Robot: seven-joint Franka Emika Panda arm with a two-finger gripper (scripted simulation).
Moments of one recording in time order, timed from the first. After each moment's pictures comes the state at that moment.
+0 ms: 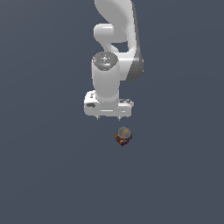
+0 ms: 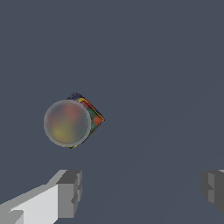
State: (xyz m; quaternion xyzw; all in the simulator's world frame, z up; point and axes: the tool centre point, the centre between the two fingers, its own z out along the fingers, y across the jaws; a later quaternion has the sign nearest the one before) arm -0.011 -0.017 0.167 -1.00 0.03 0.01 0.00
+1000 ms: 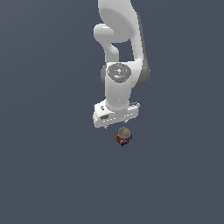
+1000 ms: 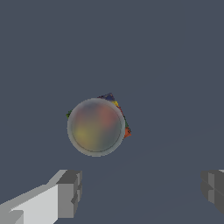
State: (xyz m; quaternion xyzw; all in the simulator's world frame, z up) arm 0.007 0.018 0.139 -0.99 -0.15 0.01 0.00
